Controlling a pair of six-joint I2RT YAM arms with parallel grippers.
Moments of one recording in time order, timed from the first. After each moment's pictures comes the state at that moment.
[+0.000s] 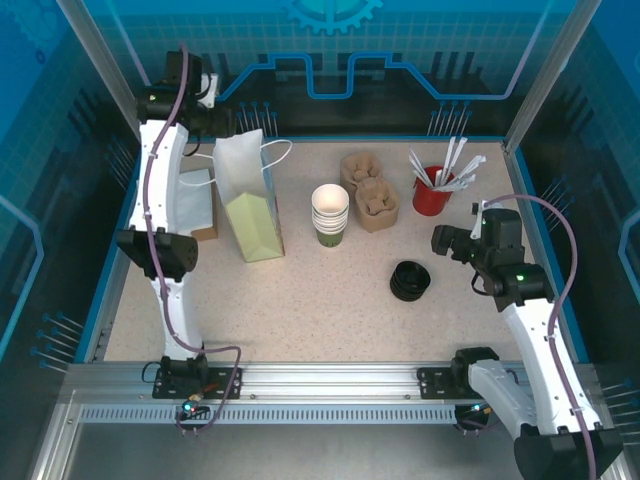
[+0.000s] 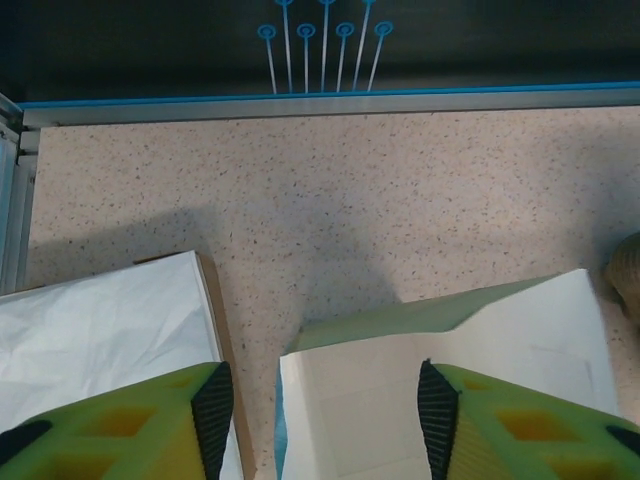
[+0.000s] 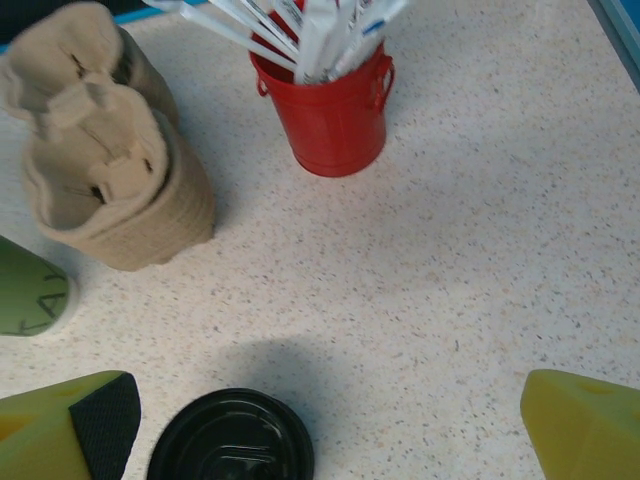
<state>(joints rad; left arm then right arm) -0.01 2.12 2.63 -1.37 0.03 -0.06 0.07 0.82 0.89 -0.77 0.05 0.27</state>
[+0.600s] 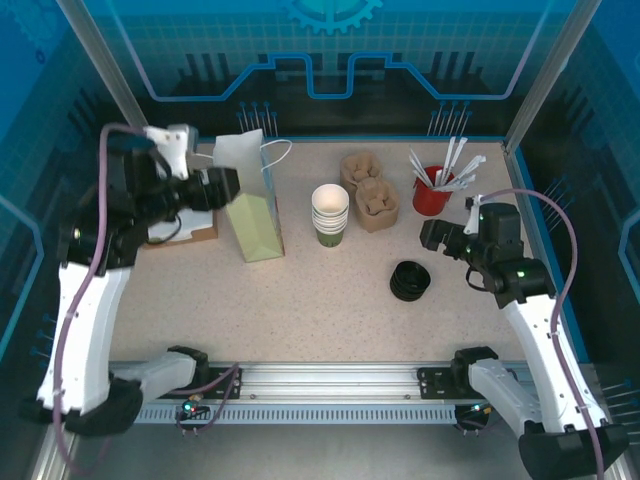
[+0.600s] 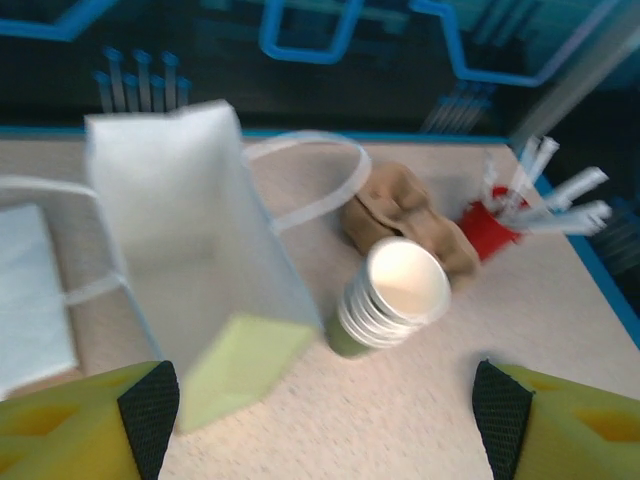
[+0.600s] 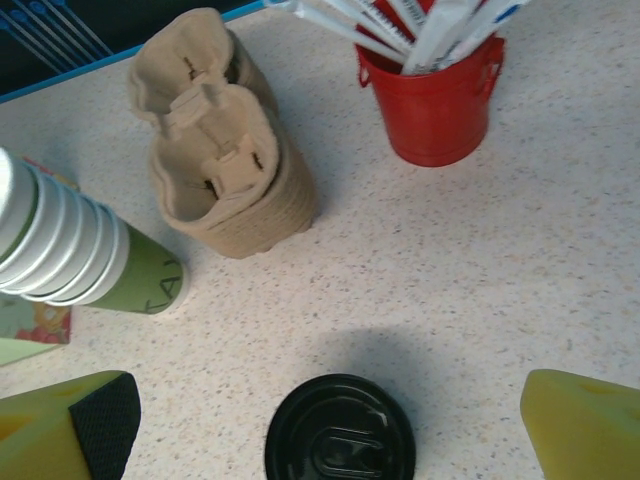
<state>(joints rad) -0.23 1.08 1.64 -1.07 0.19 -0.29 0.12 0.85 0.94 -0.78 -0.08 0.37</state>
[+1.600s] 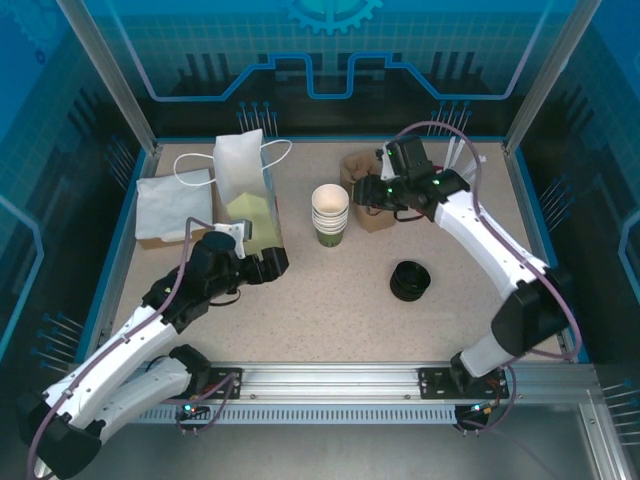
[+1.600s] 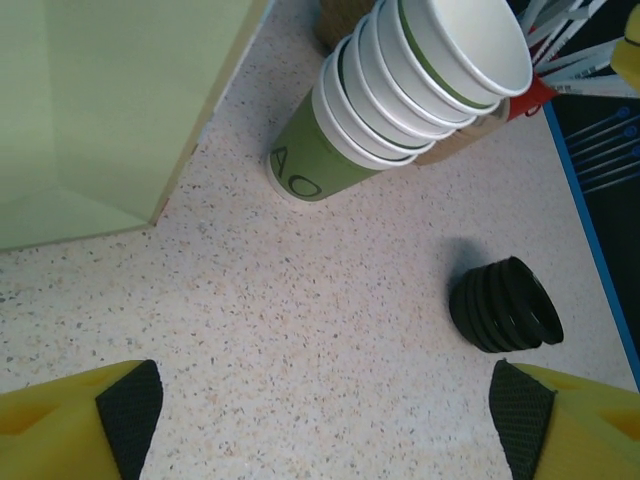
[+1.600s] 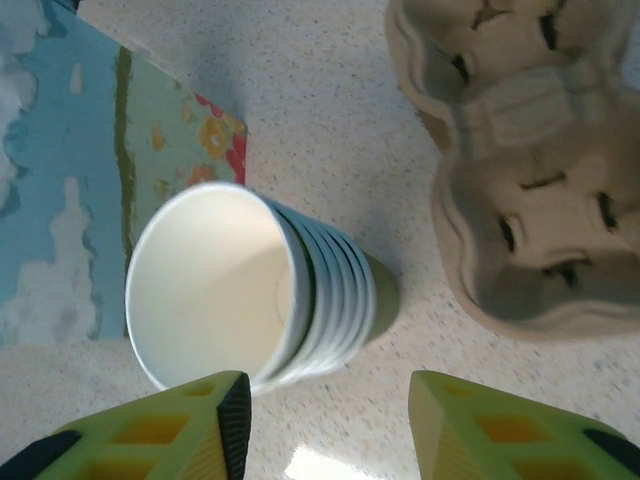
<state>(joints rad) -0.54 0.80 0.69 -0.48 0.06 -0.71 0.45 1.59 1.50 -0.74 -0.18 0.50</state>
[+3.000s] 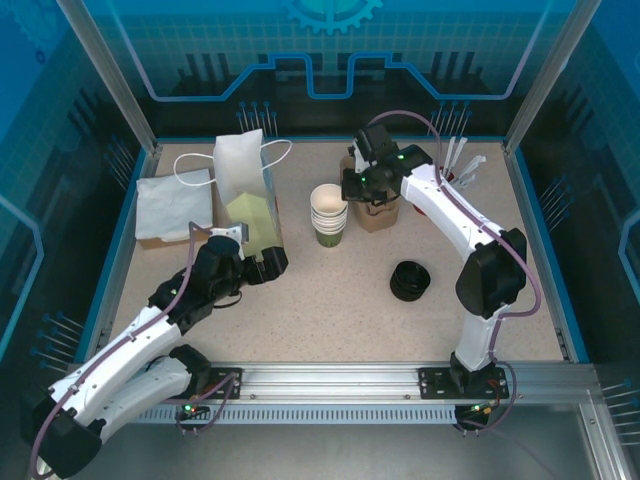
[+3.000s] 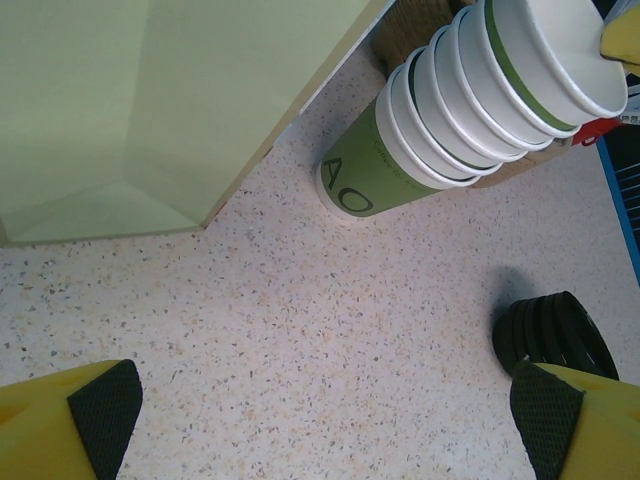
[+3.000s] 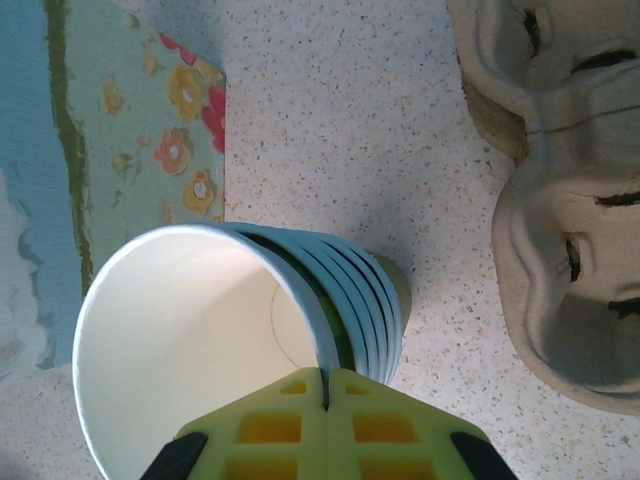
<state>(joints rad) -0.54 0.81 0.64 -0.45 -0.03 -0.75 0.50 1.86 1.80 -0.94 -0.16 0.47</state>
